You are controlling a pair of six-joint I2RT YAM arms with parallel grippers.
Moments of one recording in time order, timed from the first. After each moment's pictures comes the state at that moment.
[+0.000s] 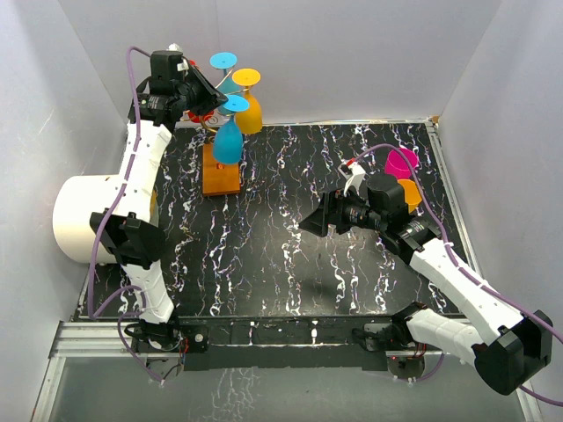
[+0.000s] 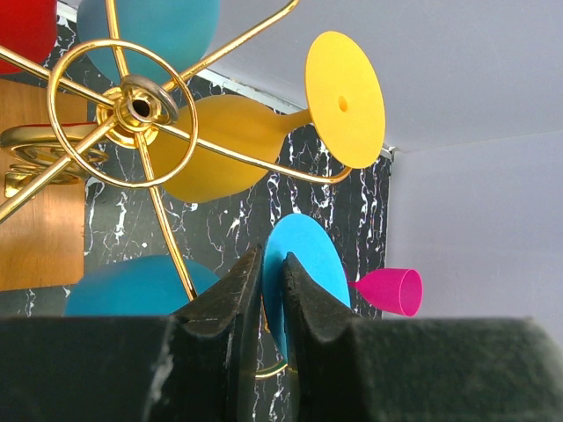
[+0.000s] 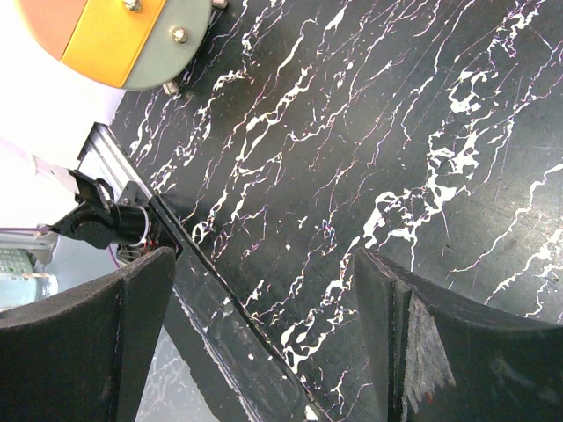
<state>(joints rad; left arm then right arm) -0.20 1.92 2.24 -0.80 0.17 -0.76 0.50 1.01 0.86 -0.28 -0.48 0.45</state>
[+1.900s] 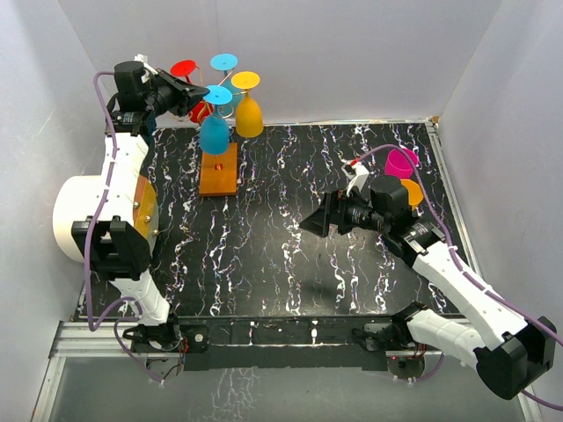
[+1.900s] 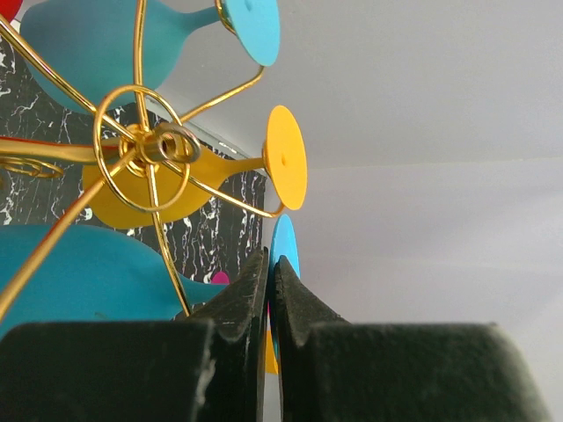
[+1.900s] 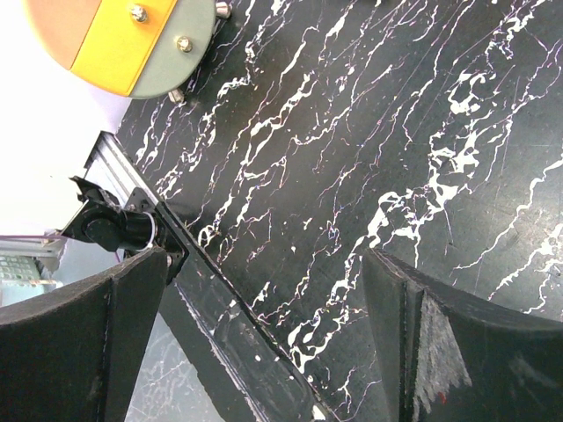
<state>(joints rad) -0.02 1.78 1.90 -0.41 0.47 -1.09 0.50 0.97 0.85 -0.29 -0.47 0.48</state>
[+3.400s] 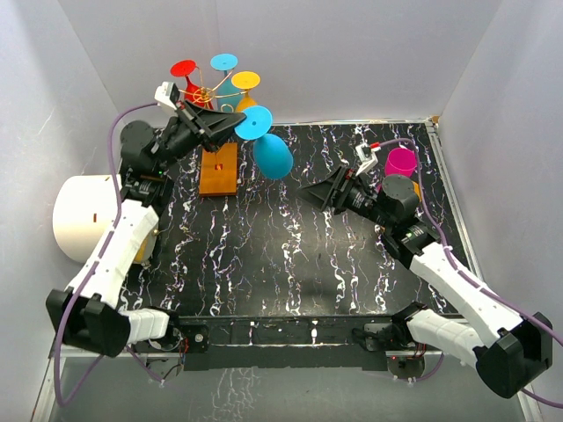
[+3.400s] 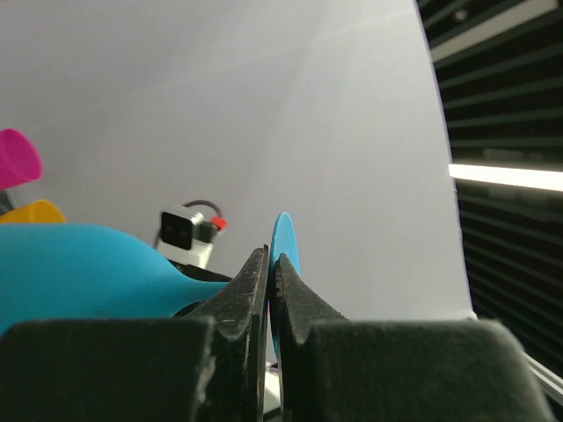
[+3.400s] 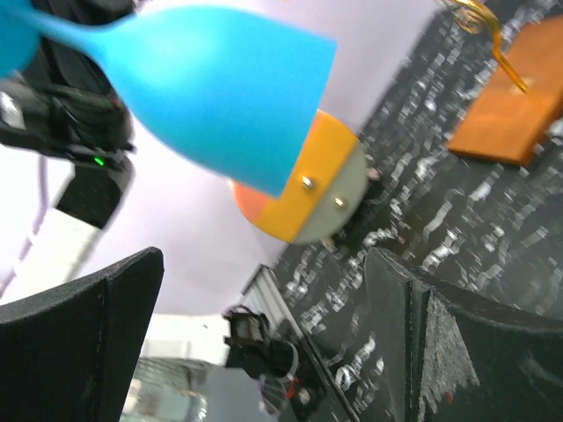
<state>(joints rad) -0.25 1.22 1.20 0.37 0.64 -1.59 0.50 1.00 0.80 0.26 -0.45 0.91</state>
